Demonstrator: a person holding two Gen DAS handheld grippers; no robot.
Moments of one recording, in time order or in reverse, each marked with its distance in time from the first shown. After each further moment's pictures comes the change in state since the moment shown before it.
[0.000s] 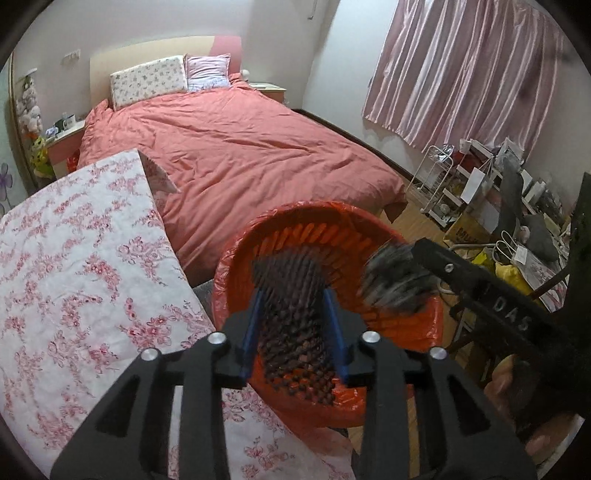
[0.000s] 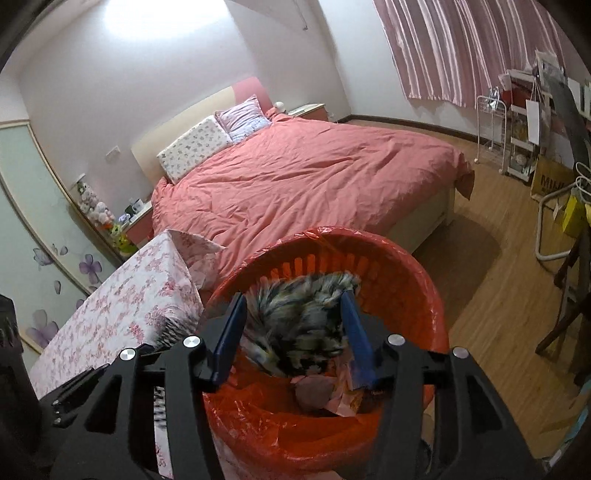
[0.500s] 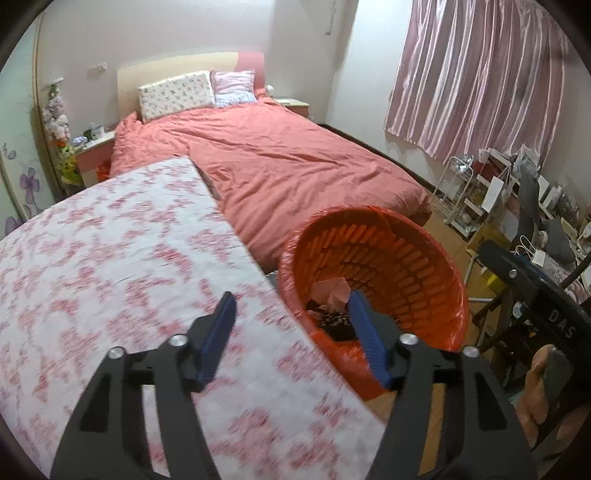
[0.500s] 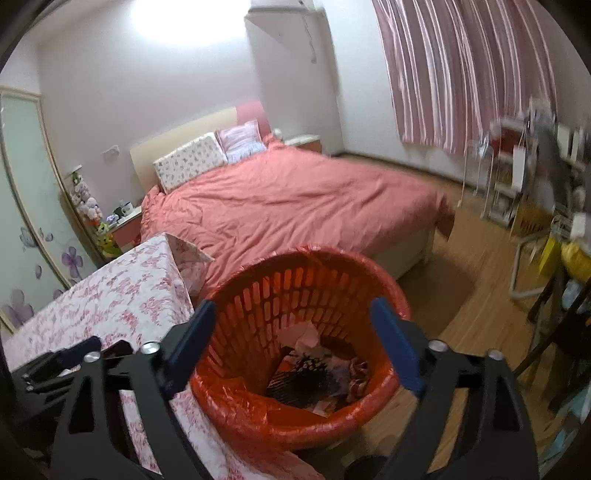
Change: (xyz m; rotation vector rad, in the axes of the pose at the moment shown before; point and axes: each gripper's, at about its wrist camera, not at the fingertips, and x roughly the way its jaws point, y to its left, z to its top) left arm -0.062 0.034 -0.035 -0.001 -0.083 0.108; right arm -0.056 0.025 -0.024 -0.141 -0.155 -0.097
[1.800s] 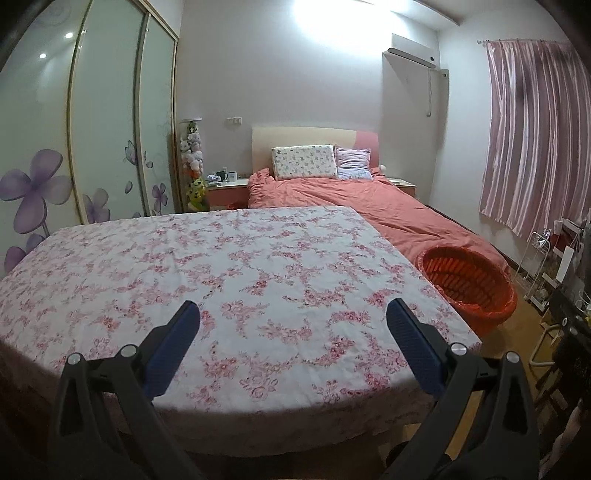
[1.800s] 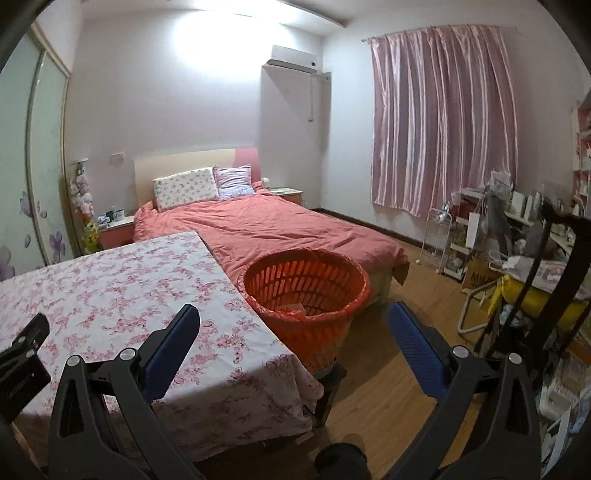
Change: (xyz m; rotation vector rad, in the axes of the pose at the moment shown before) left arm -0.237 0.072 -0.167 -0.178 -0.321 0.416; right arm -0.161 0.096 -0.108 -0.130 -0.207 -0.155
